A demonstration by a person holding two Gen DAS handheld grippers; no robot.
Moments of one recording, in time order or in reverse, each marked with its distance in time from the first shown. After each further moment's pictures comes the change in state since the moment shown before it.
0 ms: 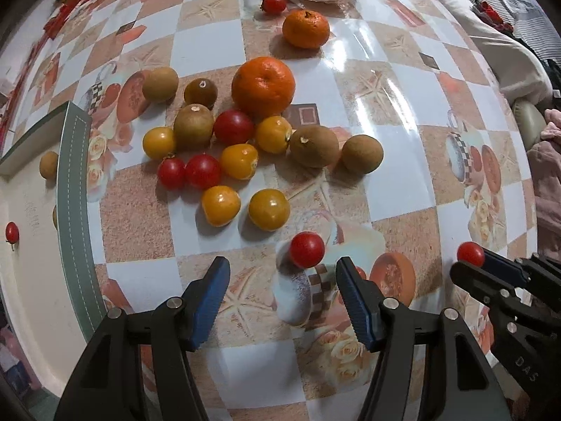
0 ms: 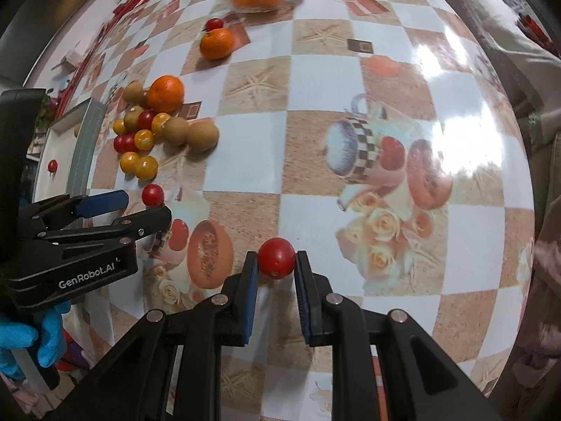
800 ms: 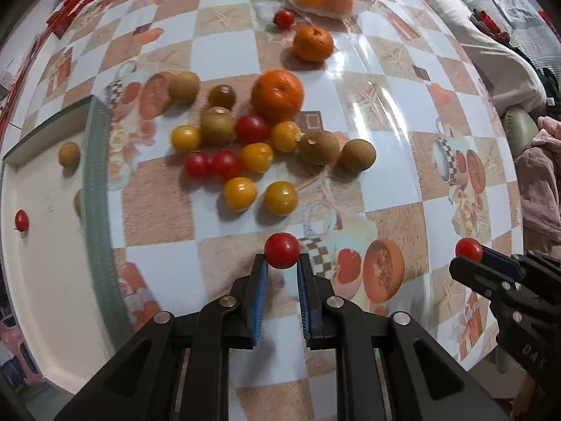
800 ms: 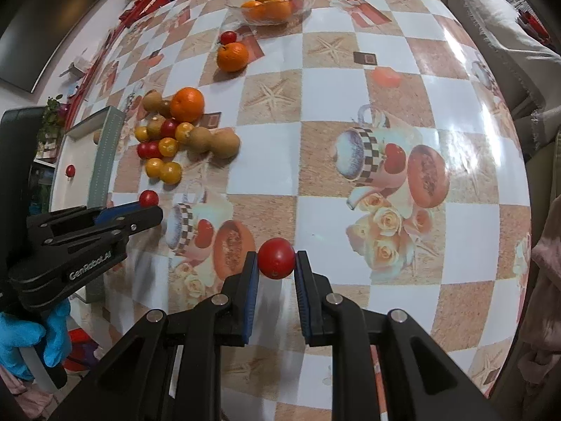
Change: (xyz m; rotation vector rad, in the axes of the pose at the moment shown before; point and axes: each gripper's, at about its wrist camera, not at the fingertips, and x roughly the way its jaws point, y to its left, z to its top) left arm -0.030 0.020 -0.013 -0.018 -0.016 -0.050; right arm -0.020 0.012 0.006 0.002 -0.006 0.044
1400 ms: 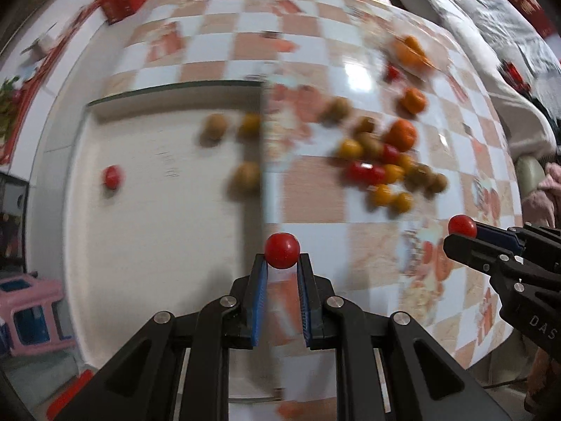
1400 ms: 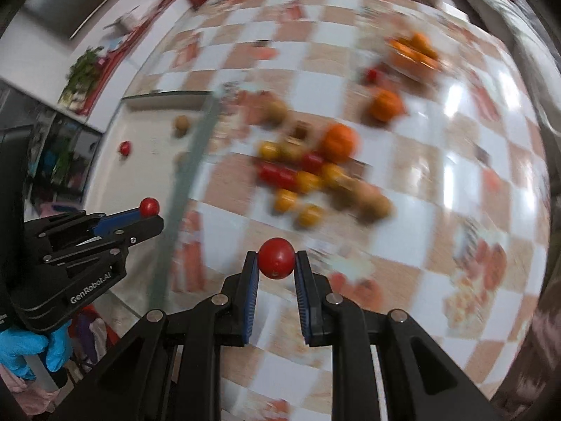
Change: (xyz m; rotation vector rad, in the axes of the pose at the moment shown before) left arm -0.062 0.155 -0.029 -0.159 -0.077 0.025; right arm 0.006 0.152 0.043 -0.255 0.031 0.030
